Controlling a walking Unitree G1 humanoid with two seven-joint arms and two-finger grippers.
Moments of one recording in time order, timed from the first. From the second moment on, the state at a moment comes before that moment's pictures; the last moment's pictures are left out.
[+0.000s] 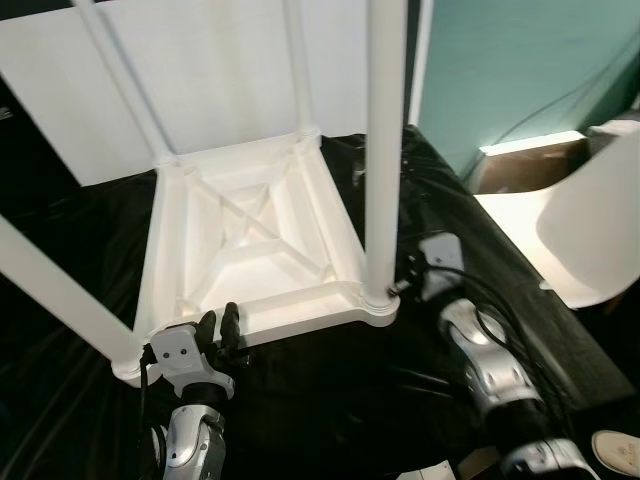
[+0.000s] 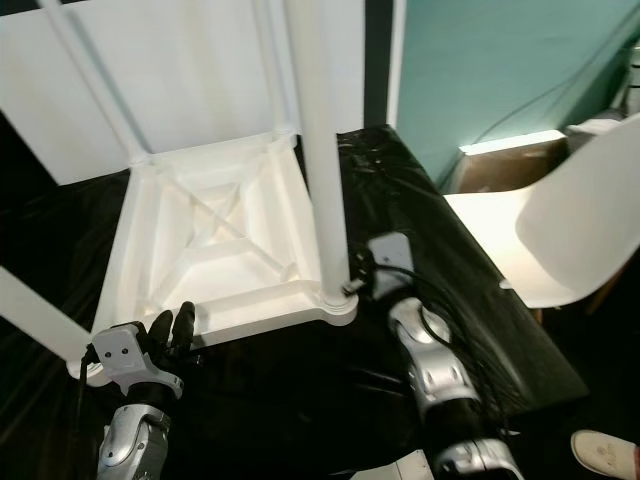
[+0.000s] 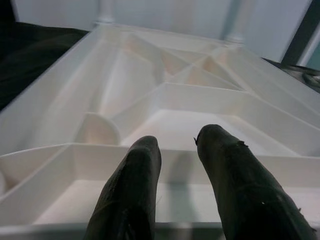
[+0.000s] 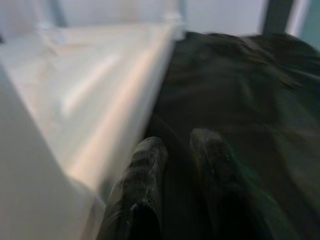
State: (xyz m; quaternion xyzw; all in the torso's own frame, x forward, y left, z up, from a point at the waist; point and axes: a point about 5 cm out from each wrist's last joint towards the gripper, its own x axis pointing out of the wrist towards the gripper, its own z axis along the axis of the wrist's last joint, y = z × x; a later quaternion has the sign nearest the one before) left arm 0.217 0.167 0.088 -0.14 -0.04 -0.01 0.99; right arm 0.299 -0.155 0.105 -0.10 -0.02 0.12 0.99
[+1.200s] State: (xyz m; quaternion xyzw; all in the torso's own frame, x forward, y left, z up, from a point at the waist) left arm 0.188 0.162 0.082 -0.14 -0.03 -0.01 0.99; right arm 0.254 -0.152 0.151 -0.24 -0.12 0.27 0.93
